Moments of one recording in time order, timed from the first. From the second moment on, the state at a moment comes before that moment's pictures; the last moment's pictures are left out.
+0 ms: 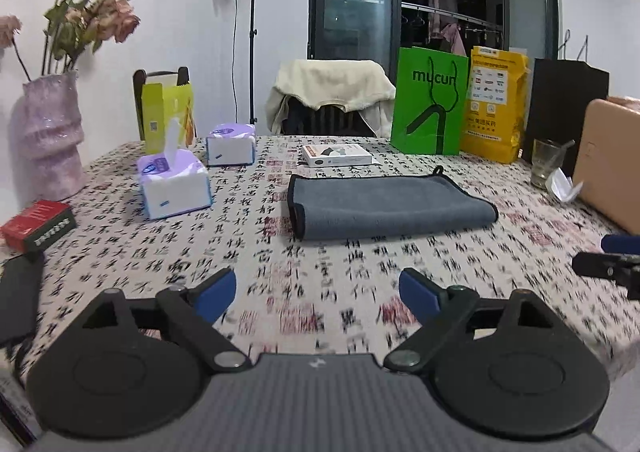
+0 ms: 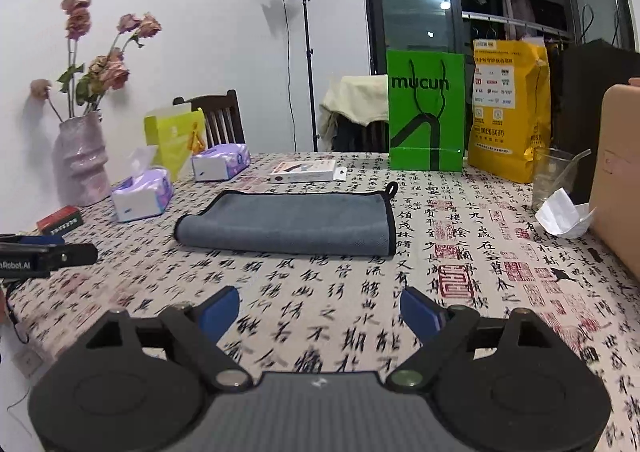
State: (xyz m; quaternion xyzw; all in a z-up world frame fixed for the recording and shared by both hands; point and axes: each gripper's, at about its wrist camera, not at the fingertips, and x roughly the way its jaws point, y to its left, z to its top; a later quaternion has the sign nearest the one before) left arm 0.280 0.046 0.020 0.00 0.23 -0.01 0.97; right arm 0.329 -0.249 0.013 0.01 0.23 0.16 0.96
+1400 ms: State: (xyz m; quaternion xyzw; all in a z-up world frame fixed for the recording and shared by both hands) left arm 0.022 0.028 0.004 0.02 0.11 0.01 0.99; right arm 0.056 -0.238 0.013 -0.04 0.14 0.20 0.97
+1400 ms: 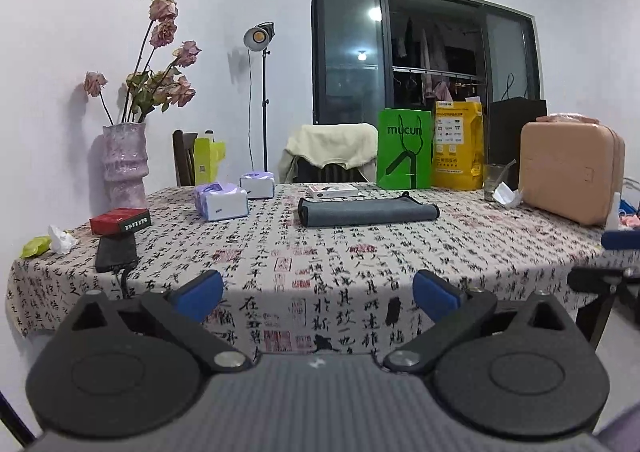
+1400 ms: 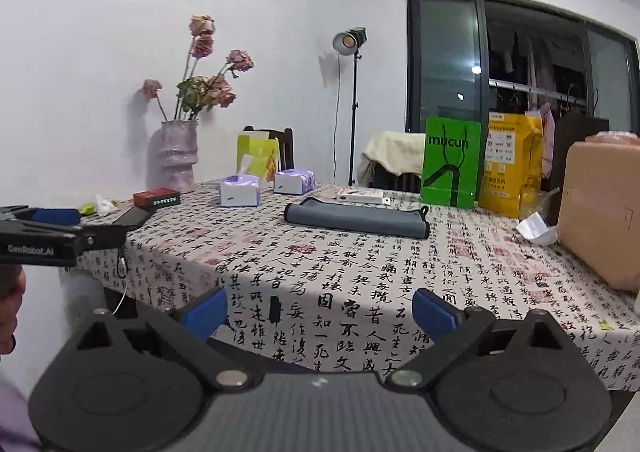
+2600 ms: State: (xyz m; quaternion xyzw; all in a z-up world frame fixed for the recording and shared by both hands) left arm -0.012 0.023 -0.005 0.01 0.11 0.00 0.99; right arm 0.013 -0.248 0.001 0.00 0.17 0.19 0.97
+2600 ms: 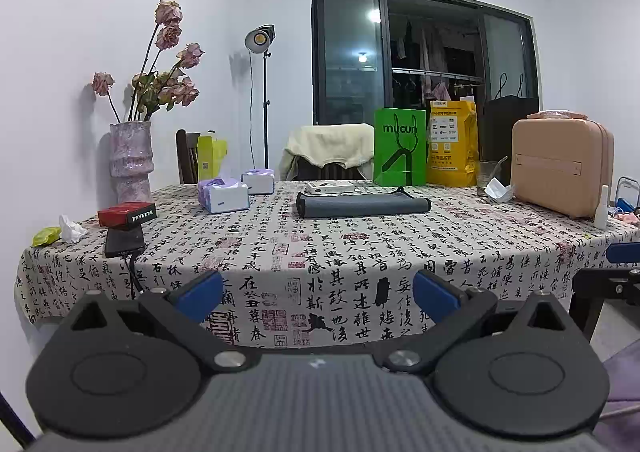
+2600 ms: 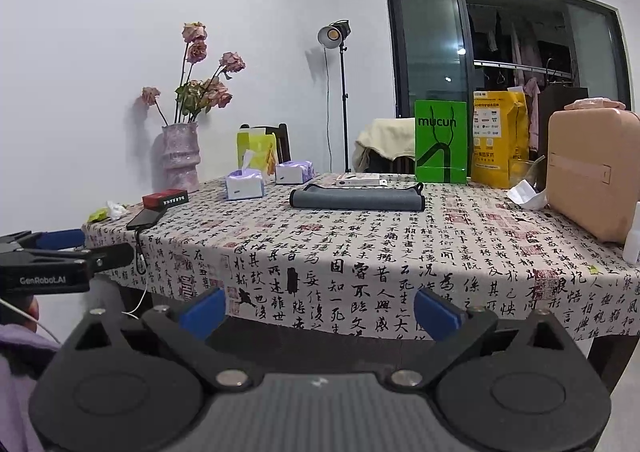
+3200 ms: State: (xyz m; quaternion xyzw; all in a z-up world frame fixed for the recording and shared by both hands) left arm -0.011 0.024 -0.004 0.01 0.11 0.01 0.99; right arm 0.012 -0.246 0.000 0.00 0.16 0.19 0.97
